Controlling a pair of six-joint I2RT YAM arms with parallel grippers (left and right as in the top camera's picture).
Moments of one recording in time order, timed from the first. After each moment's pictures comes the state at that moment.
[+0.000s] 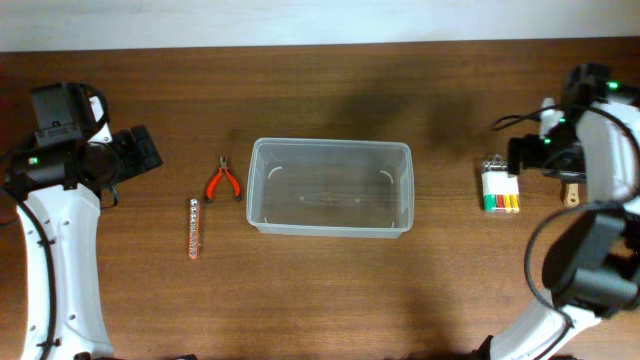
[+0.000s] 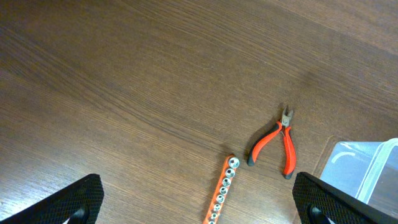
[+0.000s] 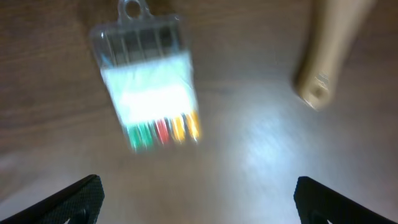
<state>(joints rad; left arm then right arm) 0.24 1.48 1.46 -1.02 -0.06 -0.16 -0.32 1.98 1.71 -1.27 0.09 -0.14</state>
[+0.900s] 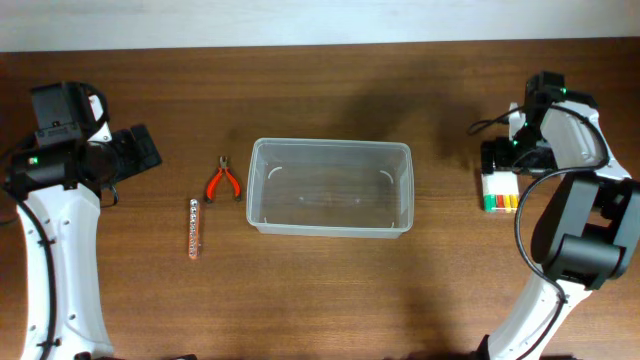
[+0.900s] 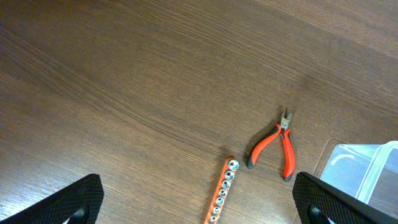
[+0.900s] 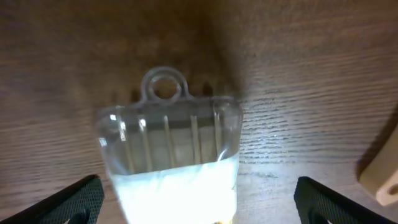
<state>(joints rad) 0.24 1.48 1.46 -1.01 -0.06 -0.16 -0.27 2.13 1.66 -1.06 0.08 -0.14</state>
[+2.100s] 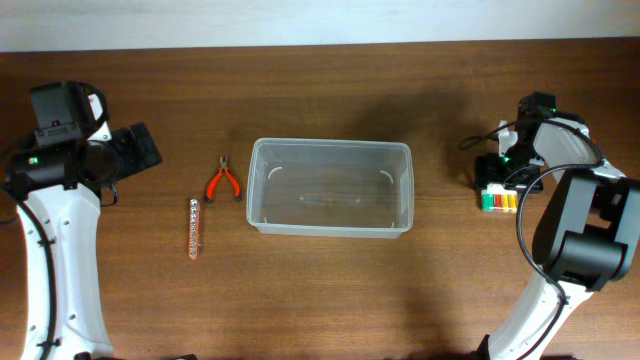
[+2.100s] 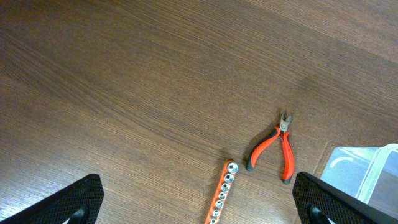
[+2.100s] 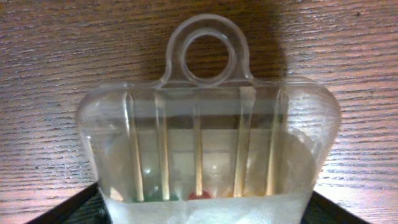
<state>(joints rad) 0.24 1.48 1.46 -1.00 -0.06 -0.16 -0.28 2.13 1.50 -0.94 0.00 -0.16</state>
